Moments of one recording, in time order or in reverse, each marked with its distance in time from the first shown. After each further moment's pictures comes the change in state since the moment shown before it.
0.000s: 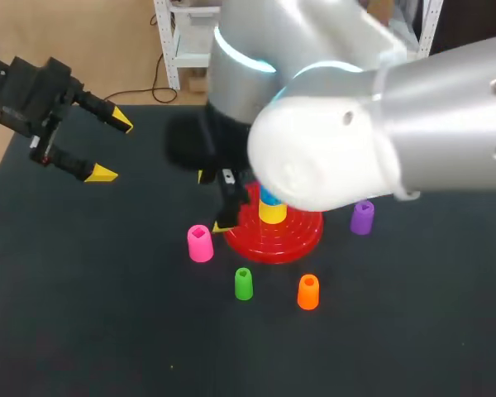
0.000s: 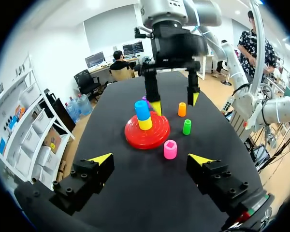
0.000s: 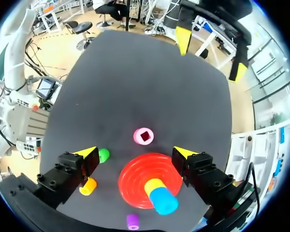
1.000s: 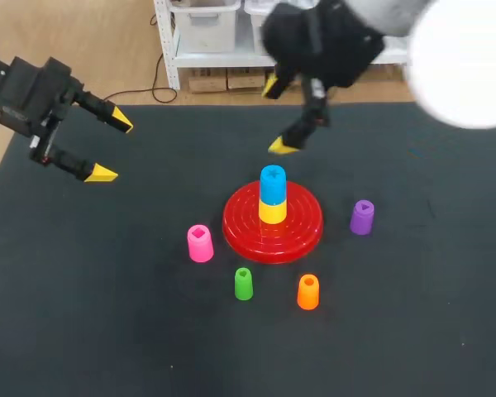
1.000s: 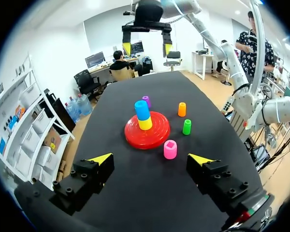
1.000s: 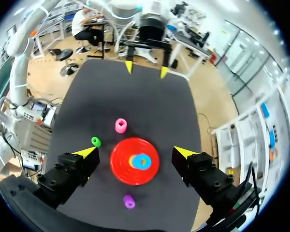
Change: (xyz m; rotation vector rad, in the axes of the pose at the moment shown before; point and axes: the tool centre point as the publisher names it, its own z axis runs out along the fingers) left arm 0.000 0.000 0.000 0.000 0.000 0.000; right arm 0.056 -0.023 -0.128 0.136 -0.208 0.152
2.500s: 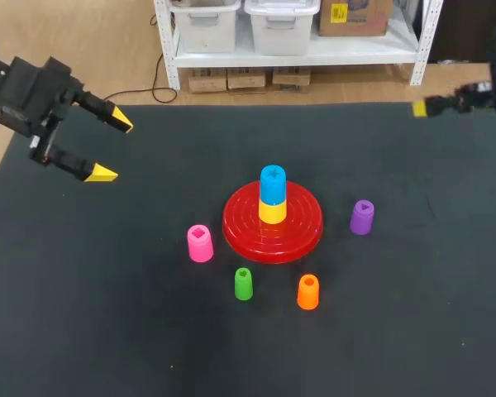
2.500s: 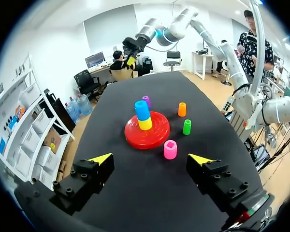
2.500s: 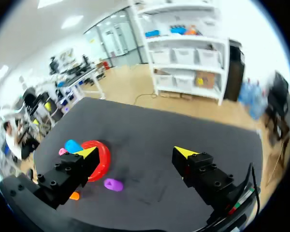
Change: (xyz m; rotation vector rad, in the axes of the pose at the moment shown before) left arm 0.000 0.000 0.000 0.000 0.000 0.000; right arm 0.243 -0.067 -0.059 0.385 -0.361 1.098
